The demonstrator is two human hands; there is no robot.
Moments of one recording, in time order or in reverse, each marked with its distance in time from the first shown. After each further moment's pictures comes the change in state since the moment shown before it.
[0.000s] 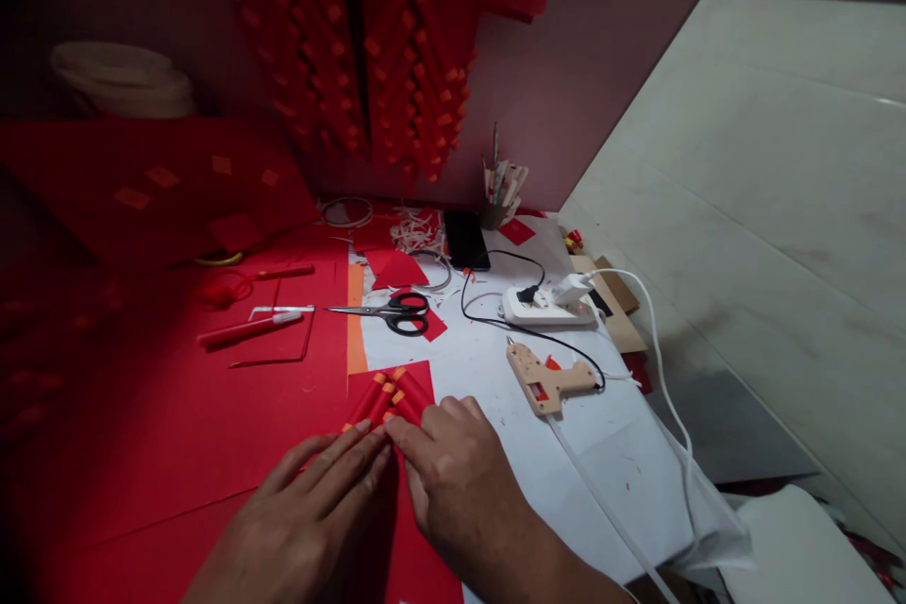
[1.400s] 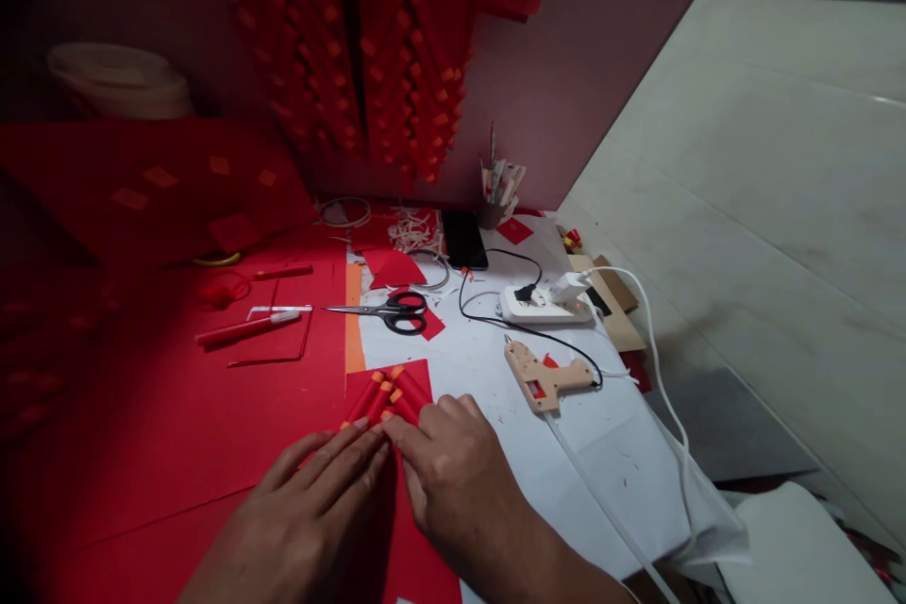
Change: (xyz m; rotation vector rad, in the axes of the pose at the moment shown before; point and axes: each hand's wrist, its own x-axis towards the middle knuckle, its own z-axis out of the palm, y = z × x) left_hand 0.006 0.000 -0.002 0.029 0.083 0.009; right_hand 0.000 0.000 -0.002 0.014 0.034 -0.038
